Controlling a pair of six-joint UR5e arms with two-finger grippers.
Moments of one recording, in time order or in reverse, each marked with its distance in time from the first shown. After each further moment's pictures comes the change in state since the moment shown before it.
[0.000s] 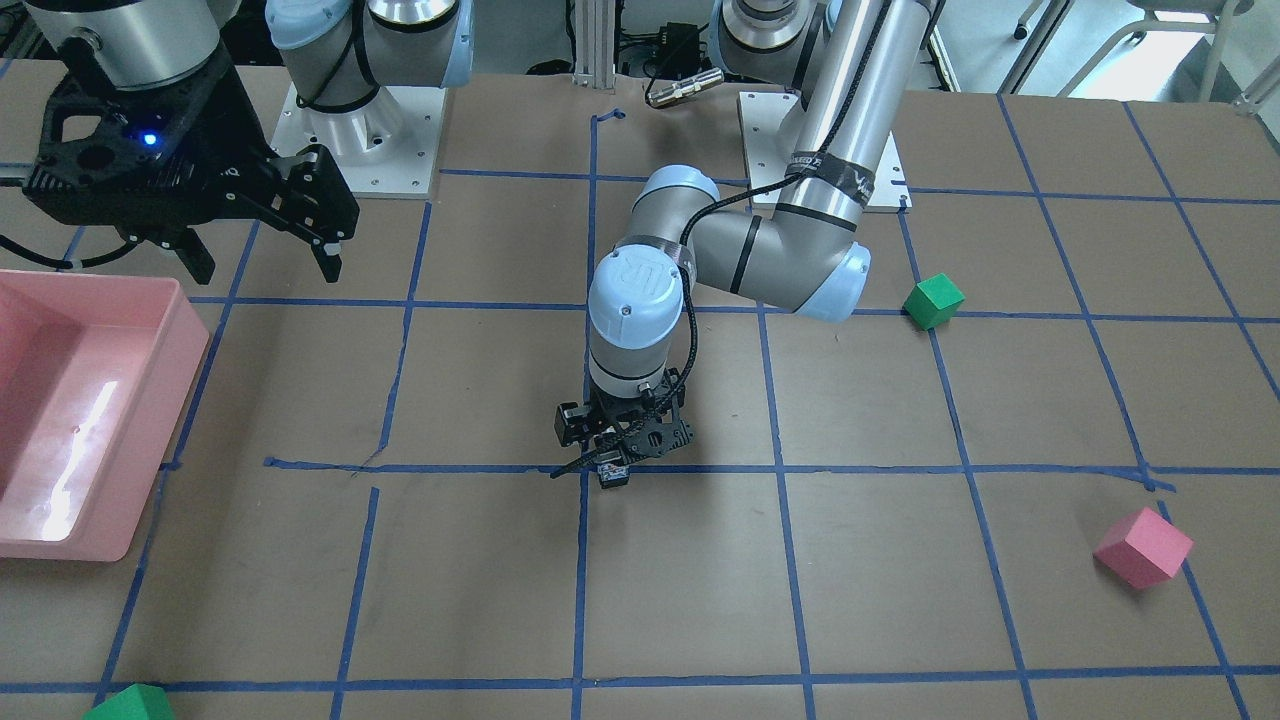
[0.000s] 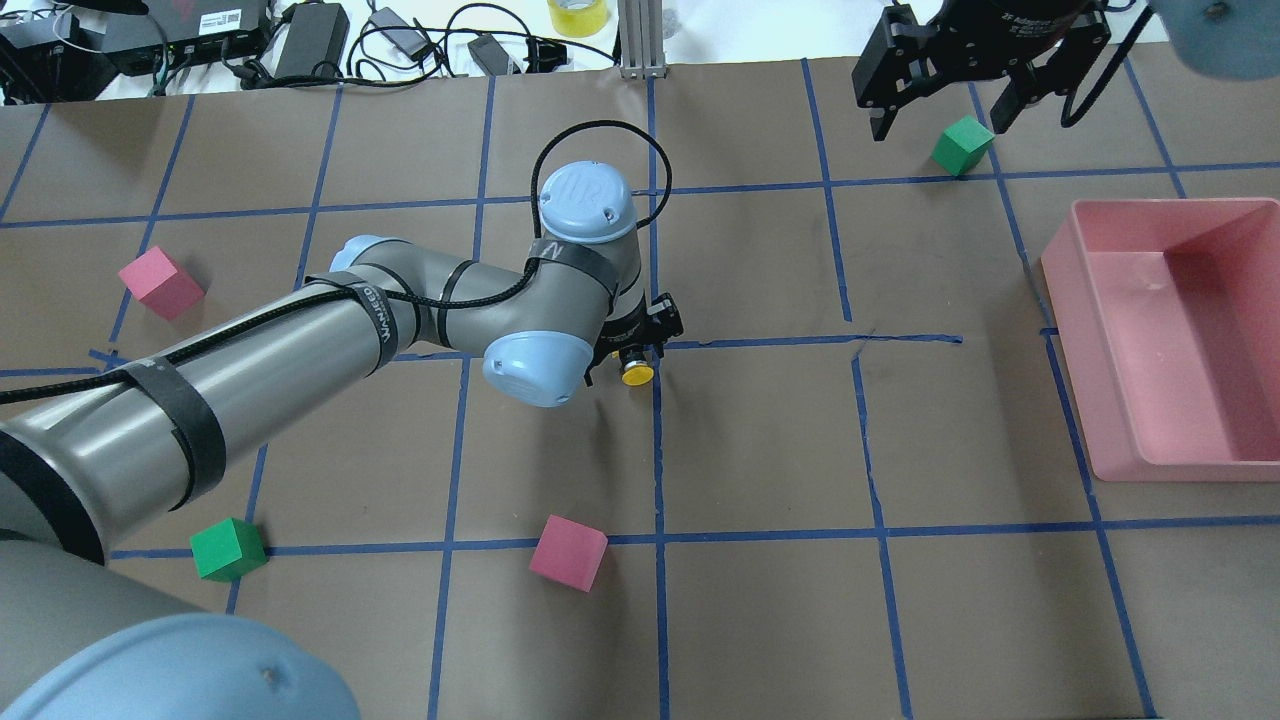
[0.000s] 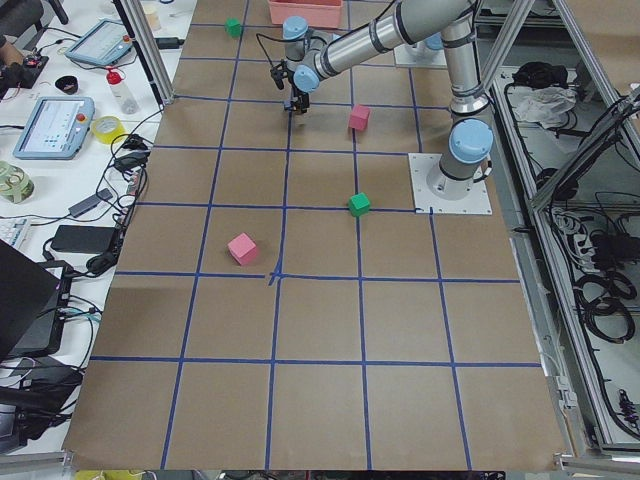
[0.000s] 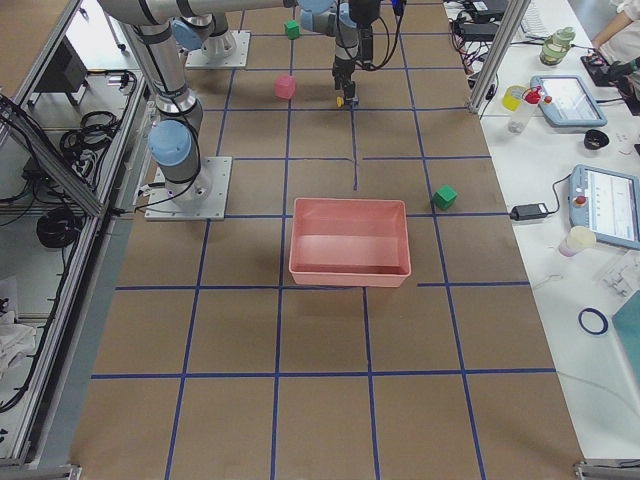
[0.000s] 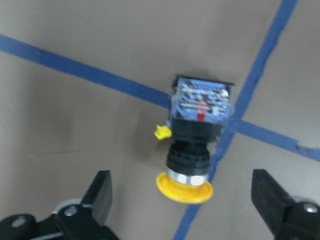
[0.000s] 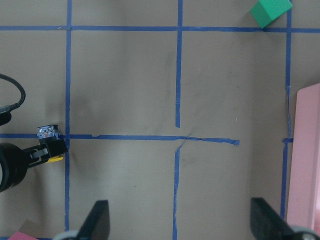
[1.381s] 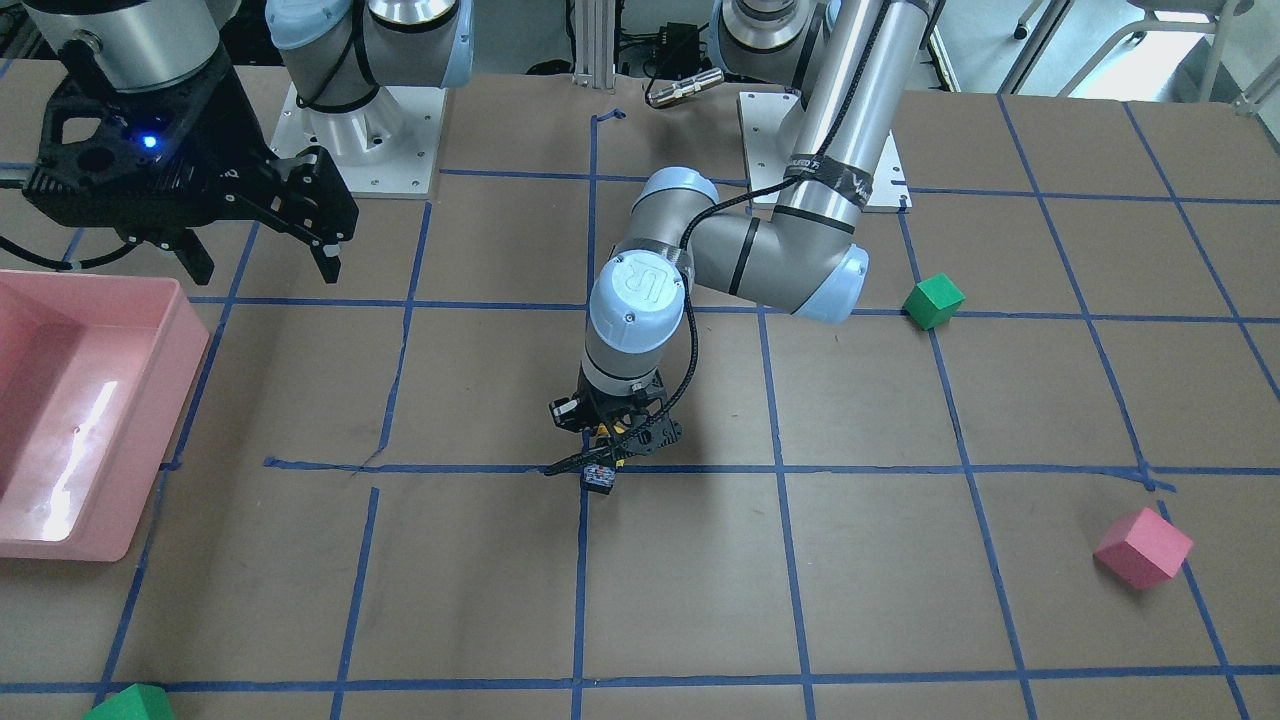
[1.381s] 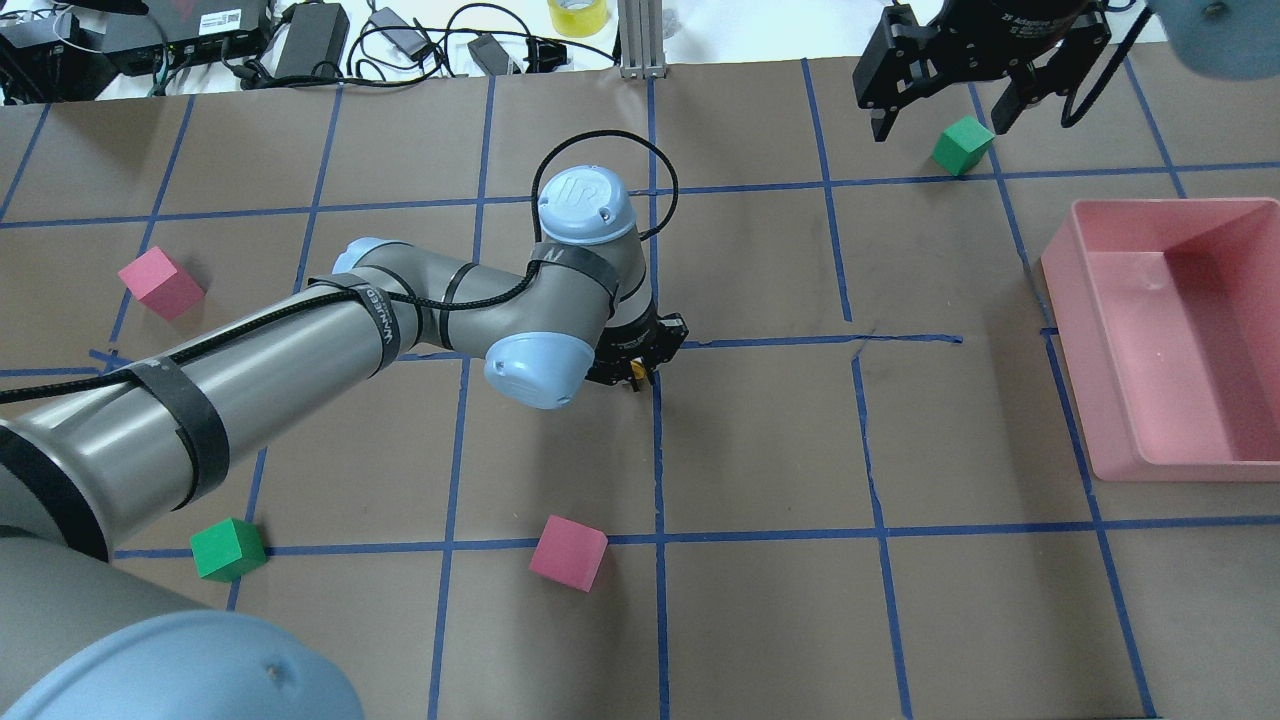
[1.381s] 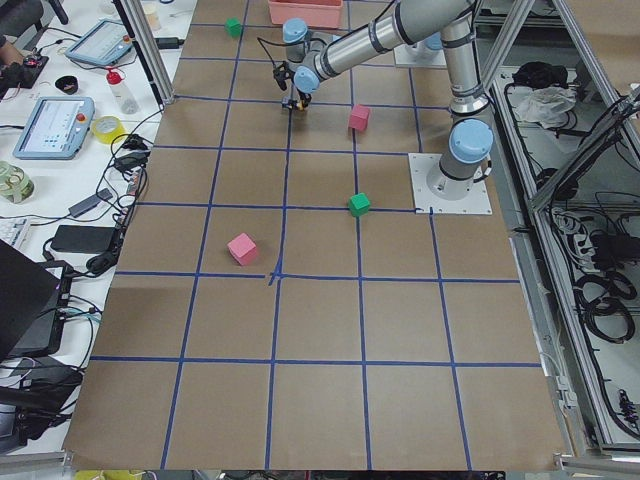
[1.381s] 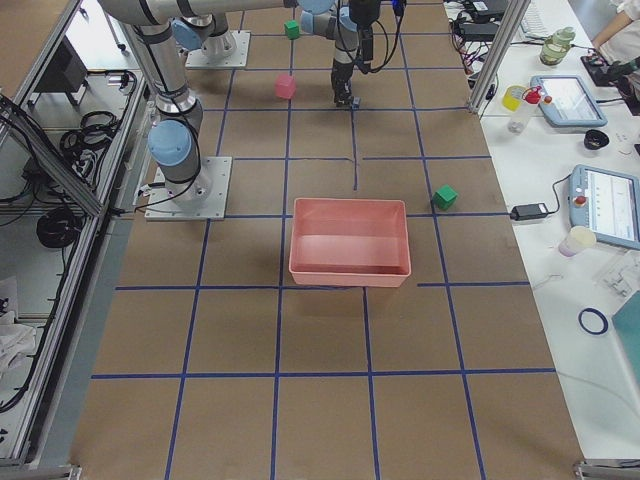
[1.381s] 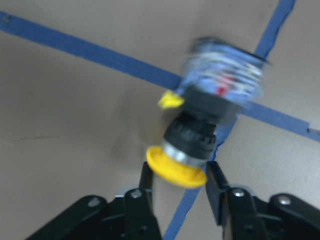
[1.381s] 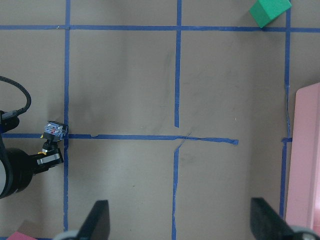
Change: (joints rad) left arm -0.001 0.002 -0.002 -0.017 -0.092 0.006; right arm 0.000 0.001 0.000 0.001 -0.004 0.000
